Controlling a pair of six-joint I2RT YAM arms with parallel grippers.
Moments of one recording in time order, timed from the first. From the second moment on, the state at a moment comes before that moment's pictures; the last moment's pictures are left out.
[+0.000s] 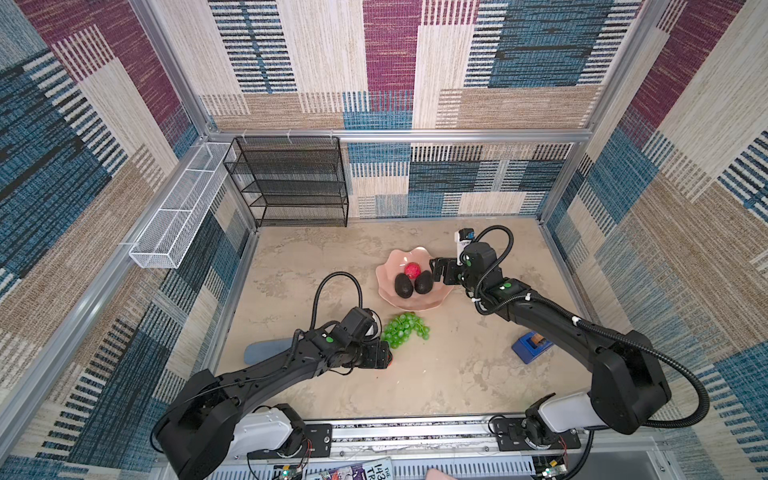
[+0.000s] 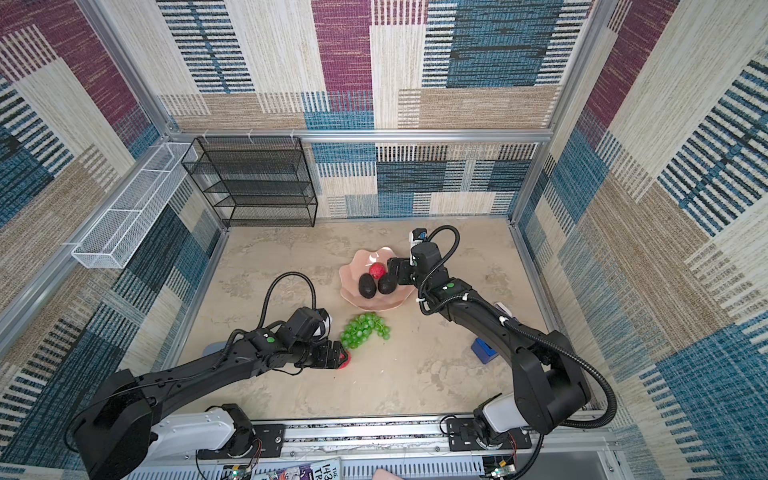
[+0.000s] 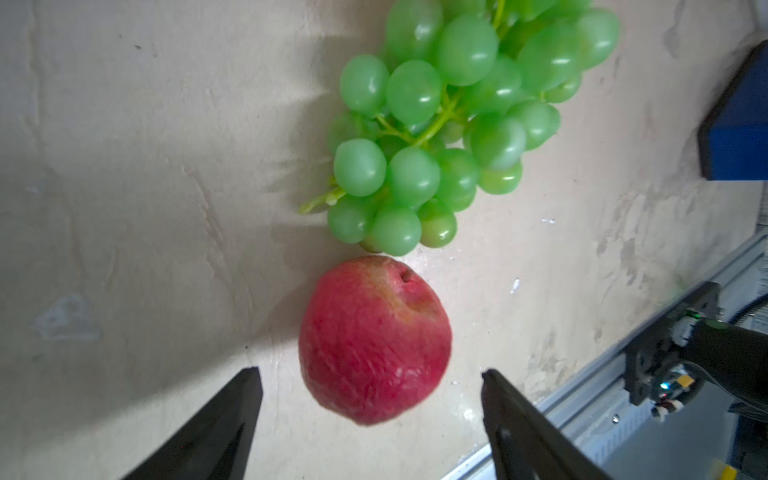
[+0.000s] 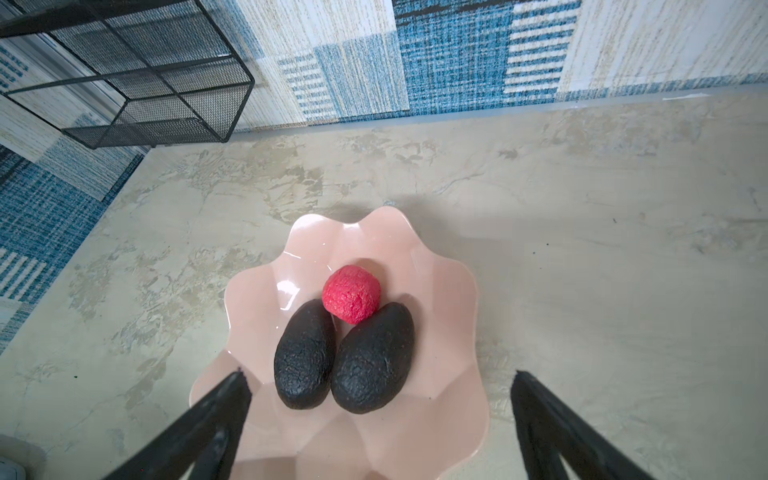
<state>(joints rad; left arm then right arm) -0.74 1.26 0.63 -0.46 0.17 -0.65 0.49 1.43 0.98 -0.07 0.10 0.37</state>
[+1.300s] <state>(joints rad) -0.74 1.68 1.31 -0.55 0.09 -0.33 0.48 1.12 0.73 -0.04 0.14 0.40</state>
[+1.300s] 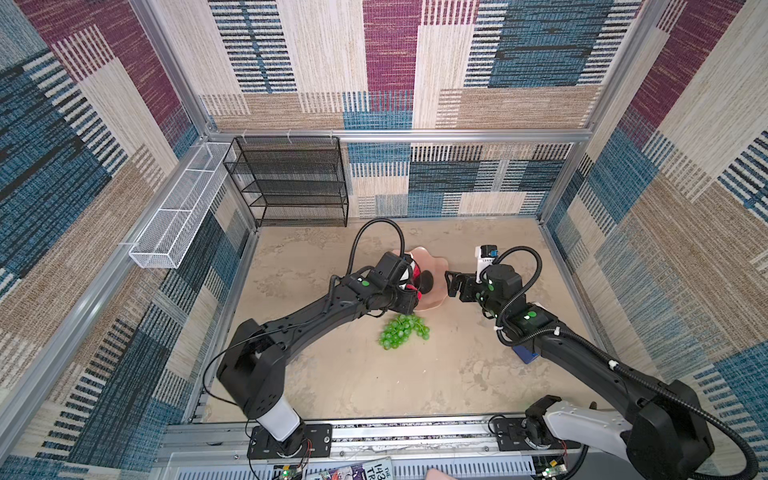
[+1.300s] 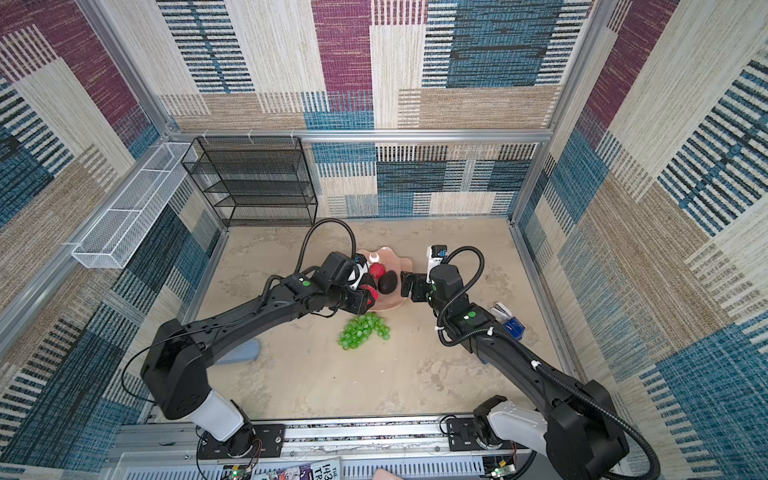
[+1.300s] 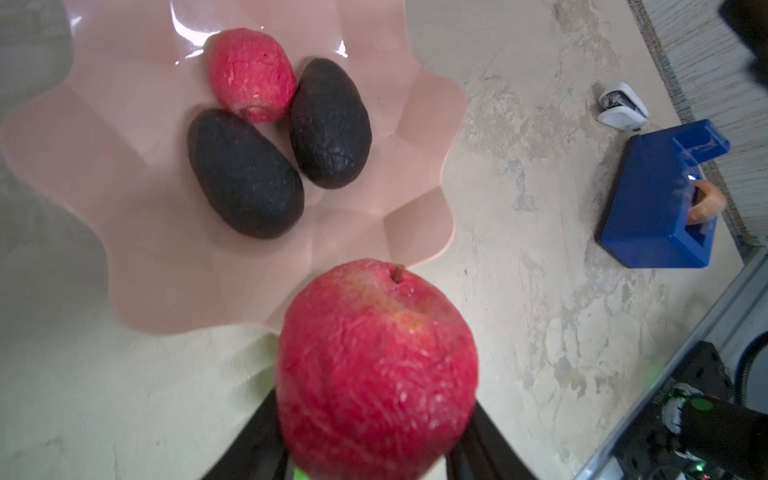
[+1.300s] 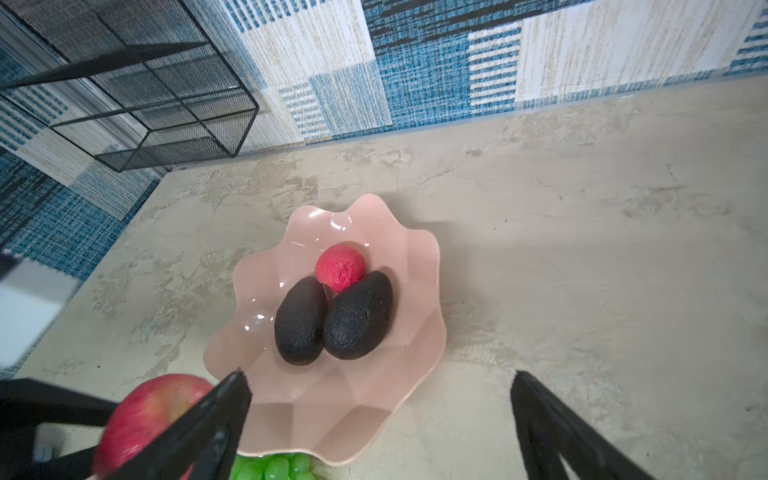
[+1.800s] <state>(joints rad) -0.72 2.00 1.57 -0.62 0.10 -0.25 0.48 1.04 0.68 -0.07 0.17 0.42</state>
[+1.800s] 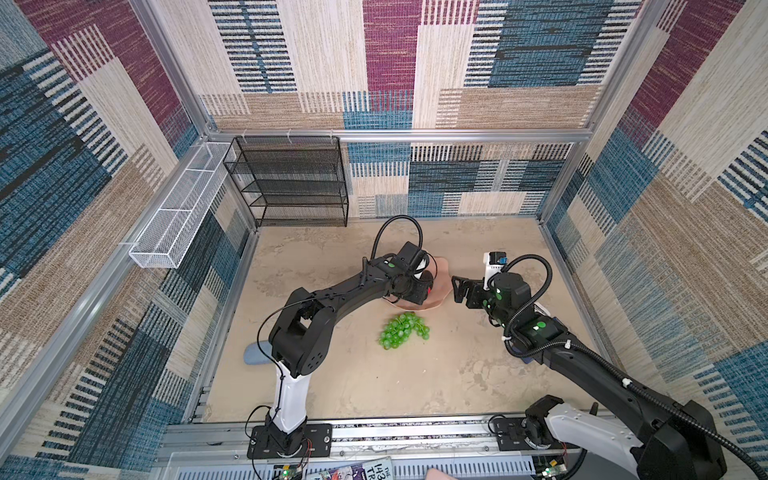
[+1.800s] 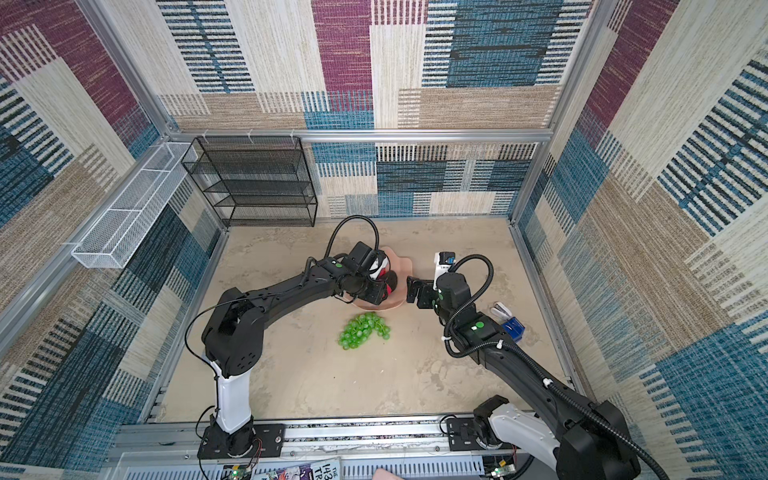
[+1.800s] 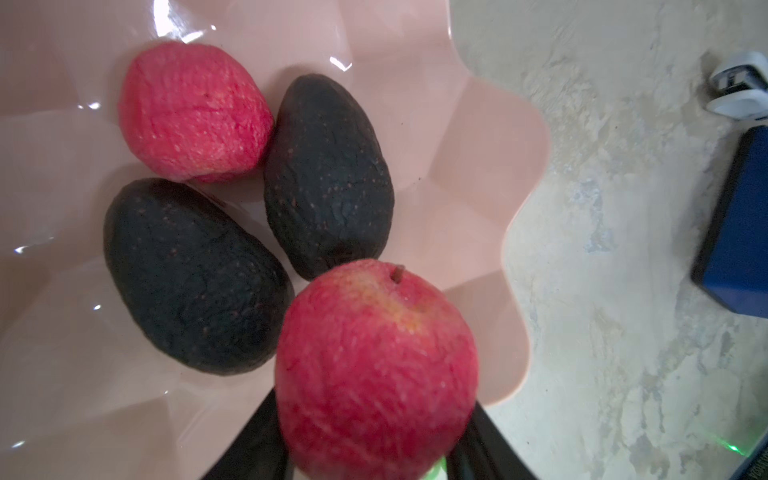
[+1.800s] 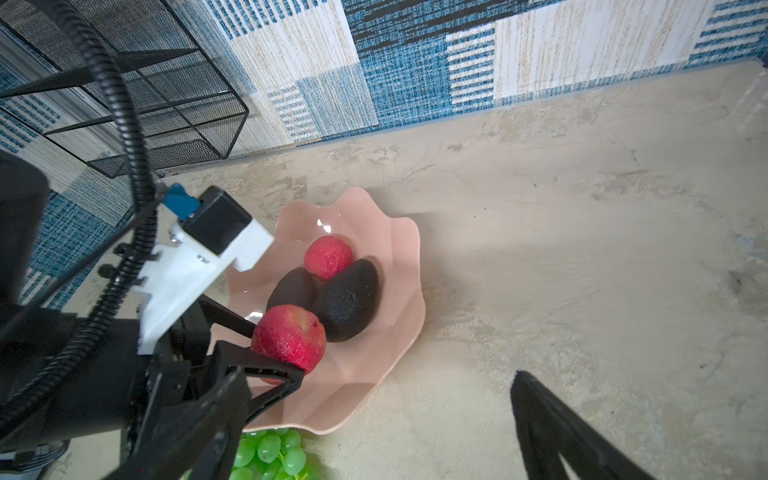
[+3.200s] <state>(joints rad) -0.43 0.97 0.79 -0.40 -0.33 -0.45 0.90 1.41 0.75 -0.12 0.13 0.71</state>
